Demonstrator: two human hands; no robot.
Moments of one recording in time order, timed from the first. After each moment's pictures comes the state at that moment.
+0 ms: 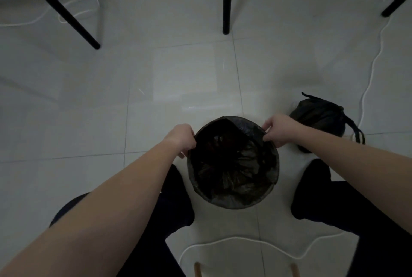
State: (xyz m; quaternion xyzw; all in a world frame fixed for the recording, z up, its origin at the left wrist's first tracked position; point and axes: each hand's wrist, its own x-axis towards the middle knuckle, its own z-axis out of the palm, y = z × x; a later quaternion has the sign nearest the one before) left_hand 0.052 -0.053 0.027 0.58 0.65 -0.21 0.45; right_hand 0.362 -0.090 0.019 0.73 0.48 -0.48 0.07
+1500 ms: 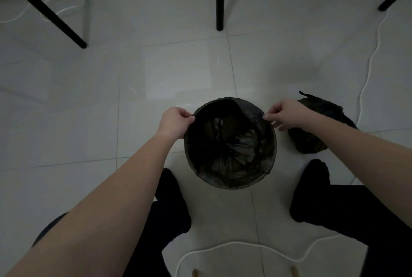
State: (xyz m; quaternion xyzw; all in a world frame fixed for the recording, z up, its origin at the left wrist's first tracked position) left_hand 0.060 -0.006 -0.003 0.50 0.71 0.08 0.49; right_hand 0.399 -0.053 0.012 0.75 0.42 -0.51 -0.06
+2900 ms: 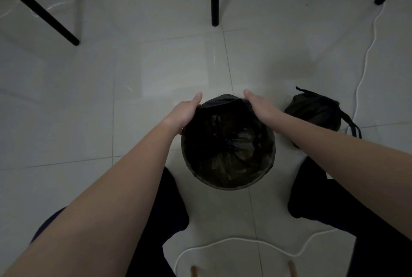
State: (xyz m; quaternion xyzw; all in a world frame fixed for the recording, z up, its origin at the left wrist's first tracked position) left_hand 0.100 0.003 0.028 0.44 0.67 -0.01 0.60; right_hand 0.342 -0.041 -0.001 0.75 0.39 -0.52 -0.14
